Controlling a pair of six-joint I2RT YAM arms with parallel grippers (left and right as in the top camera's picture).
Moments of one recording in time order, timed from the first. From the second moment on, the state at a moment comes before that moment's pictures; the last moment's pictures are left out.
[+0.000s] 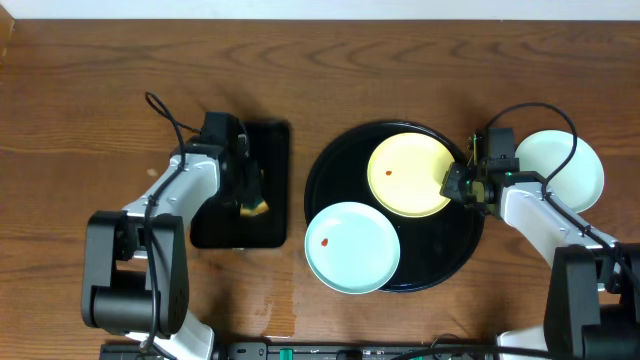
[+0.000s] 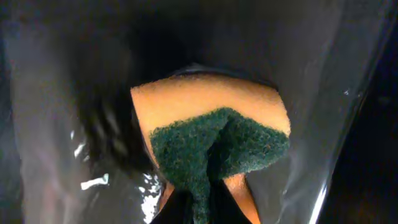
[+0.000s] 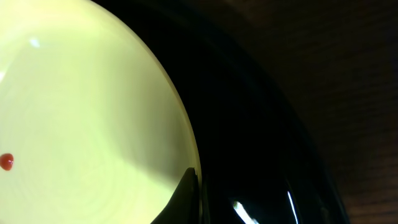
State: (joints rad) left arm -0.09 1.76 1.01 -0.68 0.15 -0.25; right arm 0.08 1.64 0.81 -0.34 -0.07 0.42
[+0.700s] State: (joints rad) left arm -0.09 1.83 1.09 -0.72 0.15 -0.25; right arm 0.08 1.64 0.81 -0.34 -0.07 0.42
